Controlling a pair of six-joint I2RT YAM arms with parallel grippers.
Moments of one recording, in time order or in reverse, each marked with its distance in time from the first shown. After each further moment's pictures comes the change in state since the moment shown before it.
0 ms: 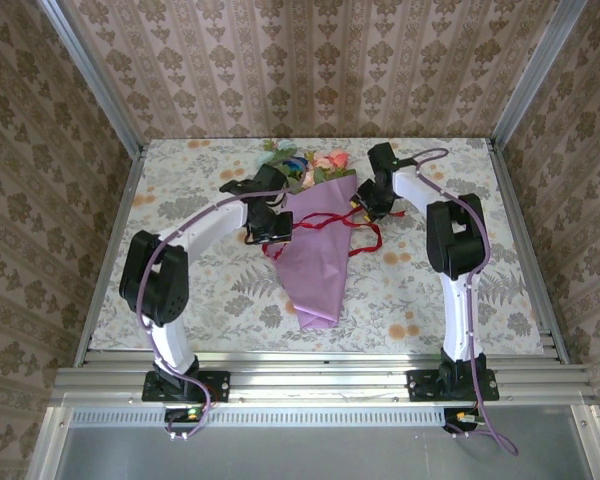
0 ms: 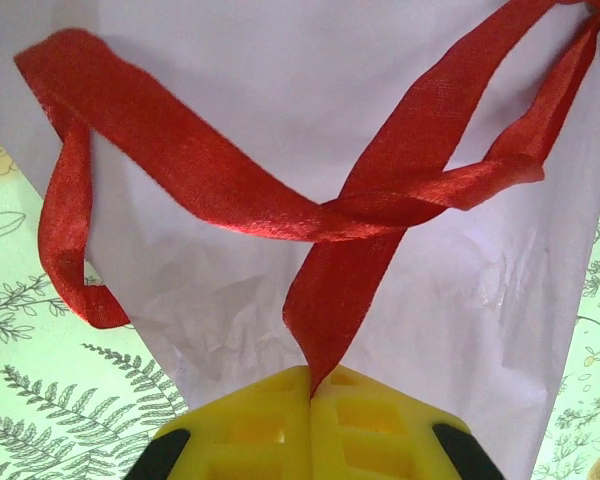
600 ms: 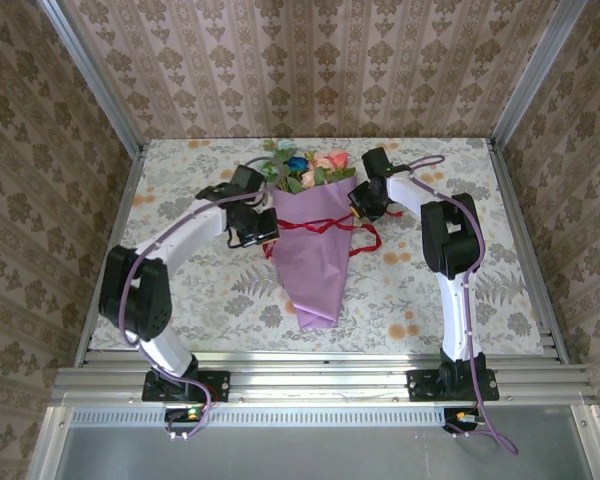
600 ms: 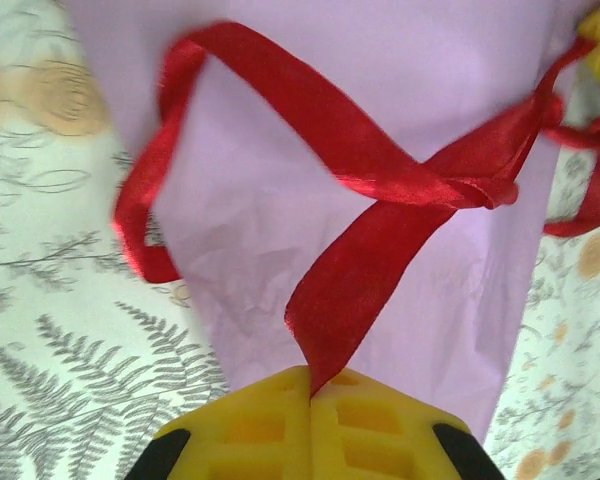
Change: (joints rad) left arm 0.109 -0.165 -0.135 0.064 0.068 -0.093; right arm 0.018 0.000 -0.048 0.106 0.039 0.113
